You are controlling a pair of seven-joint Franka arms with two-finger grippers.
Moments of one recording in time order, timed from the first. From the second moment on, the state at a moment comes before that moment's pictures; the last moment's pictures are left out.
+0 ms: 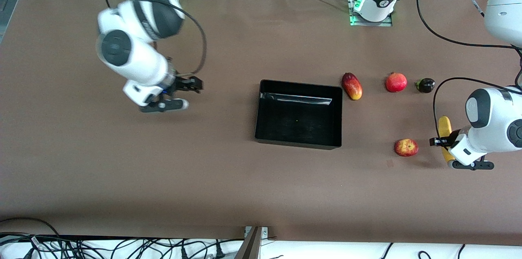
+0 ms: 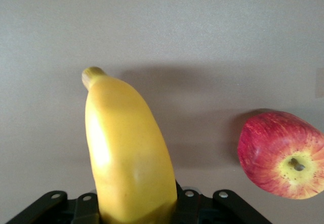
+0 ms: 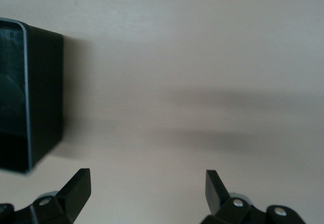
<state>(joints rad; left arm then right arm) 0.38 0.73 -0.22 -1.51 0.28 2.10 0.05 0.52 0.35 -0.02 -1.70 0.15 2.00 0.40</state>
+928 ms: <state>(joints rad) 0.38 0.75 -0.20 -1.52 0.28 2.21 0.05 0.78 0.73 -0.02 -1.54 0.15 2.34 0.86</state>
